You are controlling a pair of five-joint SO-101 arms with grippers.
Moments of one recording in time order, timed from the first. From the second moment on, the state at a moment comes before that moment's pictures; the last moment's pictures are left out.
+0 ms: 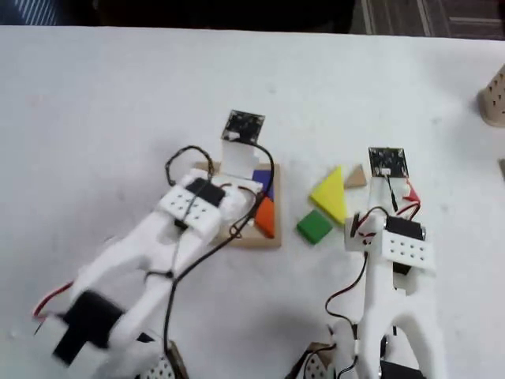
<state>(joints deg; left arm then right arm) 25.3 -7.7 37.1 42.9 16.2 10.8 -32.4 59.3 50.8 15.5</state>
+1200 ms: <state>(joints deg) 20.1 4.4 27.8 41.4 18.8 10.1 -32.4 60.1 50.6 15.5</state>
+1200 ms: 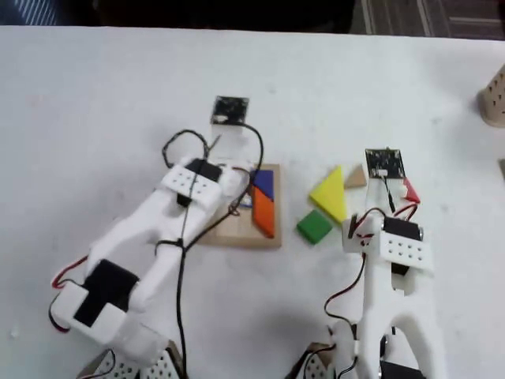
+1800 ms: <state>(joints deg) 18.6 12.4 27.8 36.4 18.9 10.1 -32.4 60.5 50.5 15.5</state>
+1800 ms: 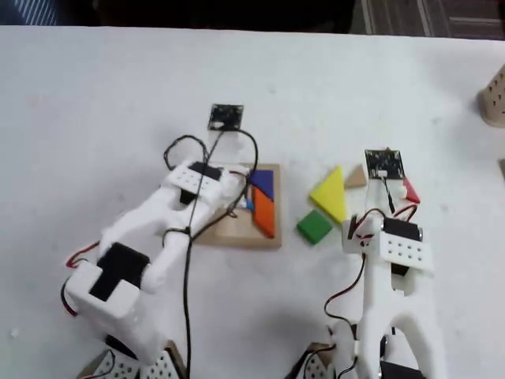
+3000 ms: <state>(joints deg) 27.6 -5.8 41.9 47.1 18.9 10.1 -32.4 60.5 50.3 15.5</state>
